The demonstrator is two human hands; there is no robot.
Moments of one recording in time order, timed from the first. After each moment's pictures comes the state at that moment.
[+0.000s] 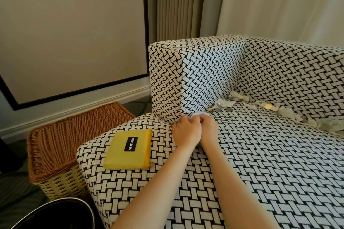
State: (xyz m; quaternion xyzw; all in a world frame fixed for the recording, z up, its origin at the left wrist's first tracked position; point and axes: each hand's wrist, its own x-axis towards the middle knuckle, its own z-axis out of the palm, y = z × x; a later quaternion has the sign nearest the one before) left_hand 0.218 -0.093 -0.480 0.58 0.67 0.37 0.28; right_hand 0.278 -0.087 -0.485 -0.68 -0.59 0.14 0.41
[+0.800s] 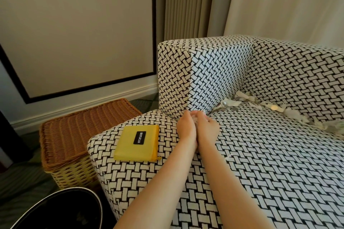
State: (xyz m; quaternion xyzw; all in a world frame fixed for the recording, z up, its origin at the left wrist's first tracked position) left_hand 0.207 -0.118 -0.456 0.24 0.50 0.58 0.60; right_hand 0.239 -0.119 -0.466 -0.58 -0.33 0.40 0.63
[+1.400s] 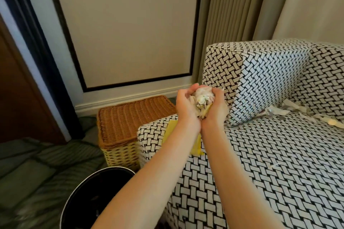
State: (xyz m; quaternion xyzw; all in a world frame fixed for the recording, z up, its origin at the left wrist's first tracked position) left_hand 0.108 -0.149 -0.395 0.13 0.29 0.73 0.61; right_hand 0.146 -0.137 -0.405 -0.34 -0.21 0.61 0.68
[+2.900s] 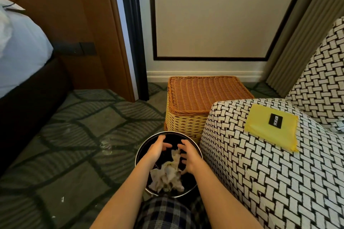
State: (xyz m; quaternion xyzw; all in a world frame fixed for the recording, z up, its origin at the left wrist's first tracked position) left_hand -0.135 -0.283 -0.630 0.15 0.75 0.43 0.48; right_hand -0.029 -0.222 -0.622 -0.52 -0.38 0.77 0.06
